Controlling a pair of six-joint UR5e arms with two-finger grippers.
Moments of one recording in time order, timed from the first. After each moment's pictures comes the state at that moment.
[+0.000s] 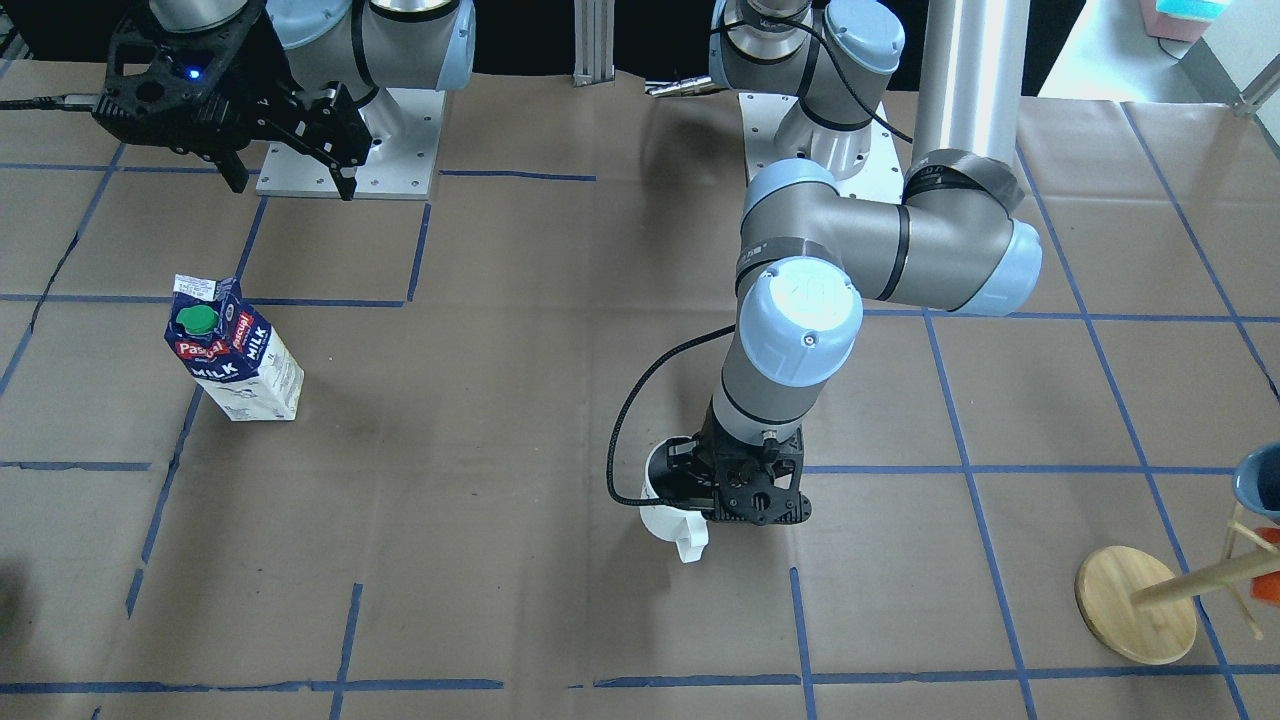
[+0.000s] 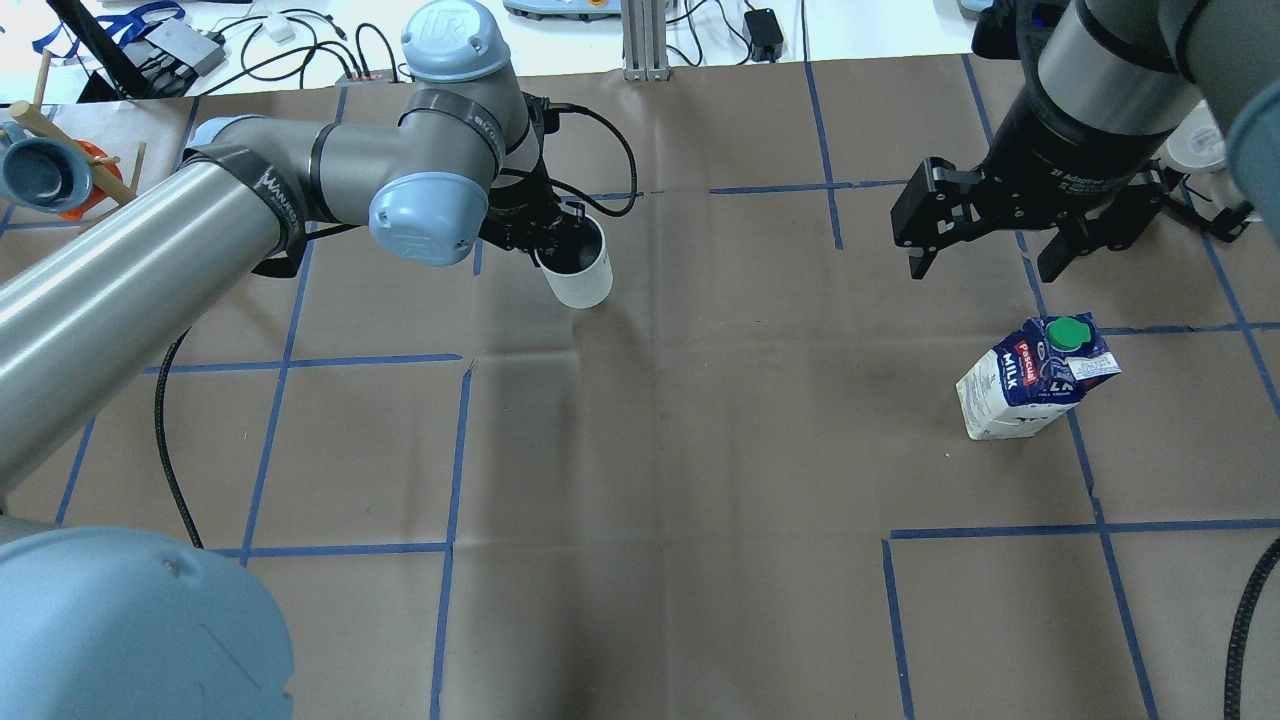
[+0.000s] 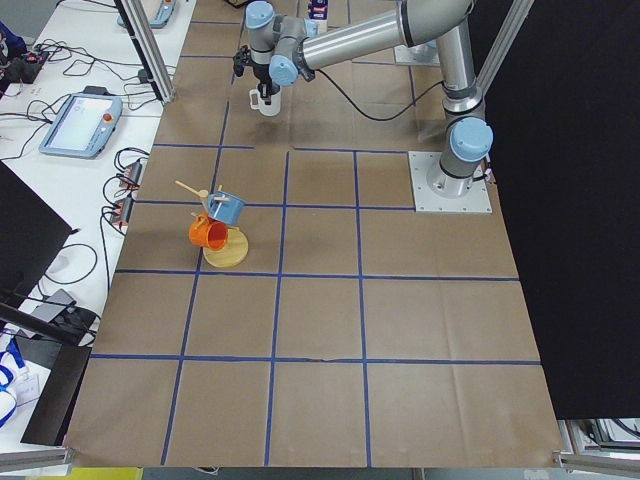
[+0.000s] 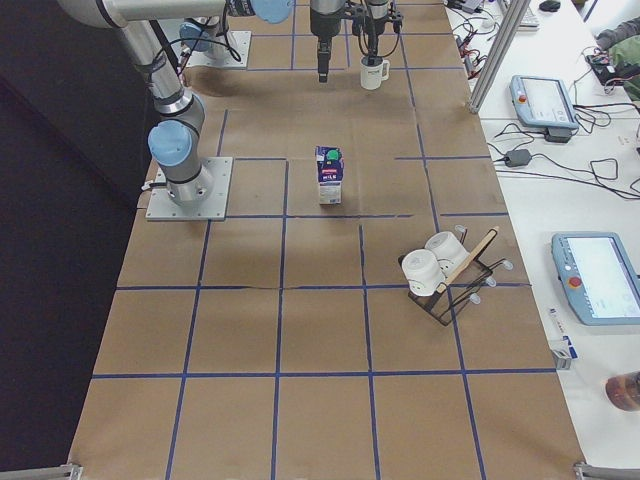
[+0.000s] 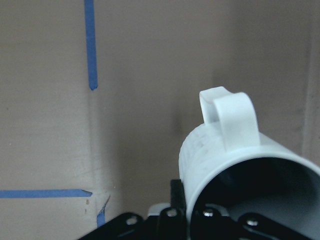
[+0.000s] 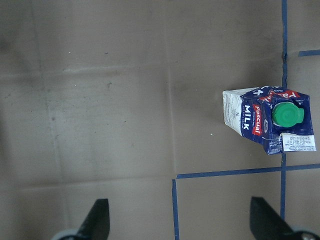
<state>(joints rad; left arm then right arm) -1.75 -2.06 -1.53 -1.09 1.55 -0.14 1.56 -1.70 1.63 -1.50 -1.56 0.06</state>
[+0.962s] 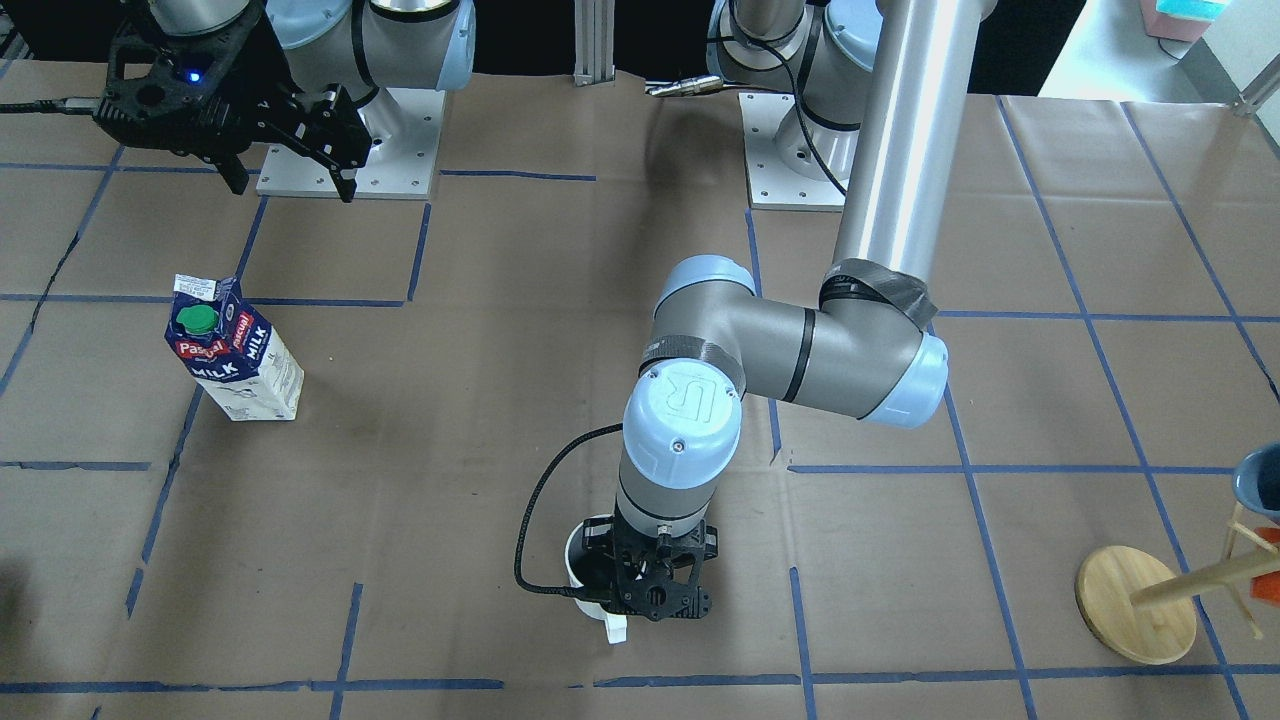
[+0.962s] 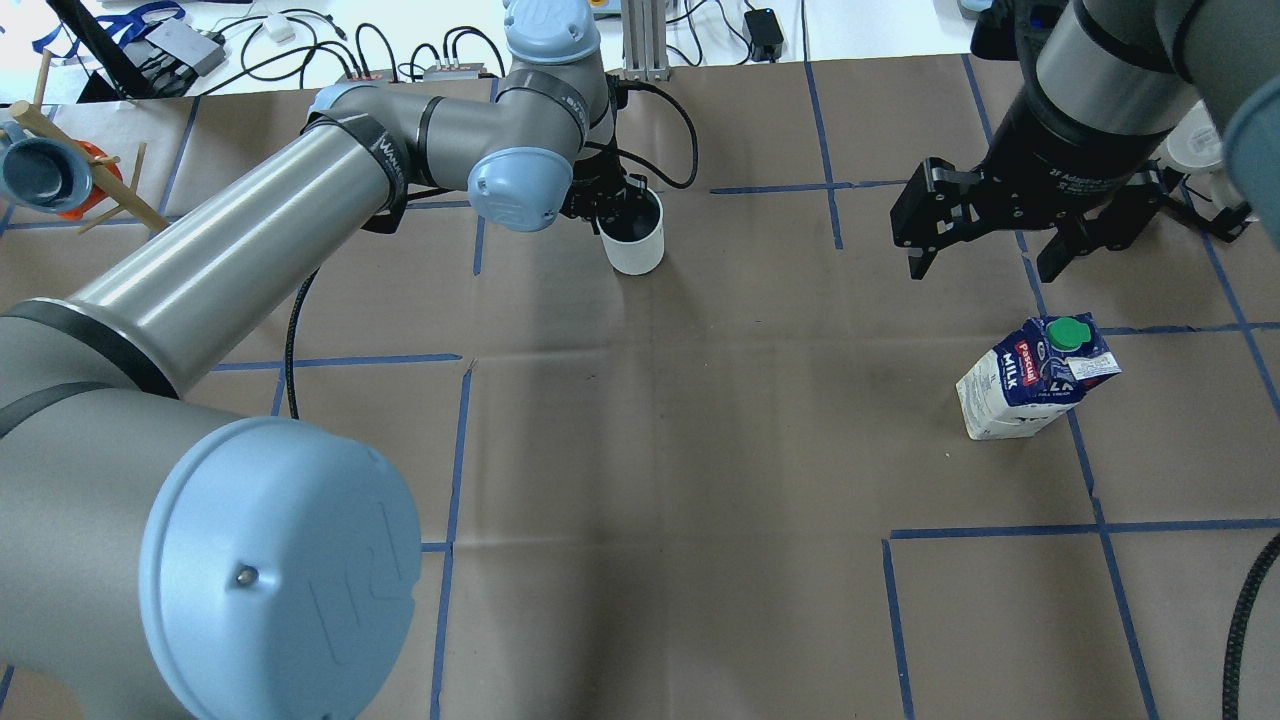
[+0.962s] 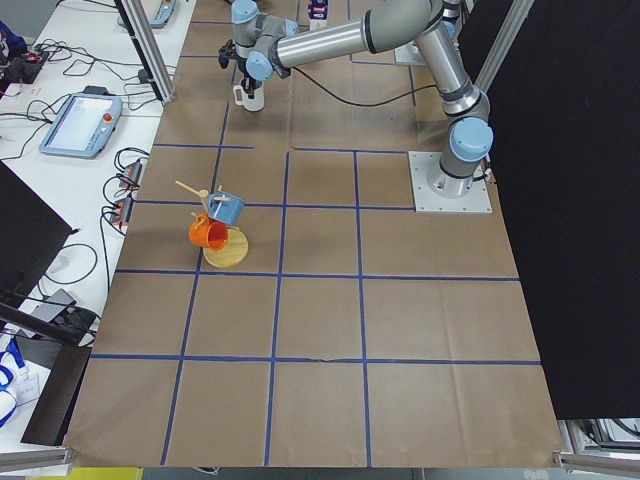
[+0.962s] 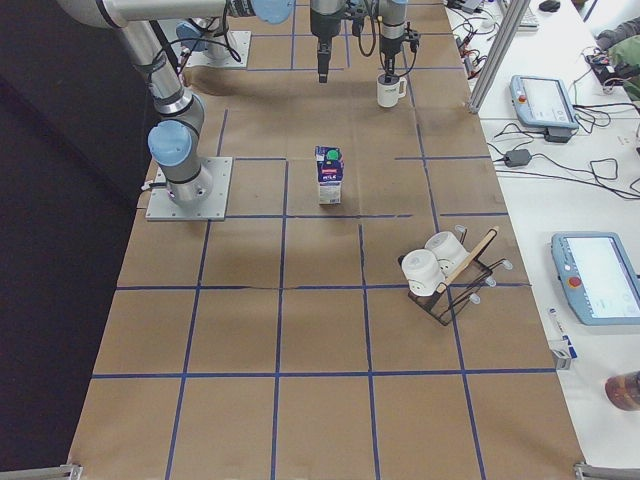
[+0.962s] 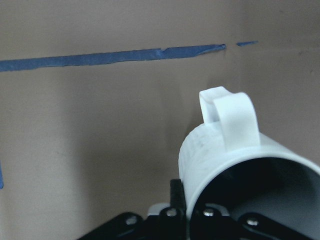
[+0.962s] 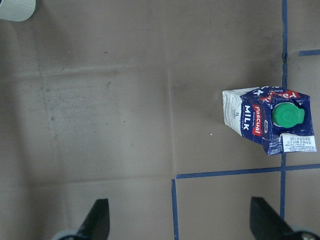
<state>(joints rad) -1.82 -2.25 -1.31 -1.06 1.57 -0.18 1.56 -1.69 1.63 -1.50 -1.56 0.06</state>
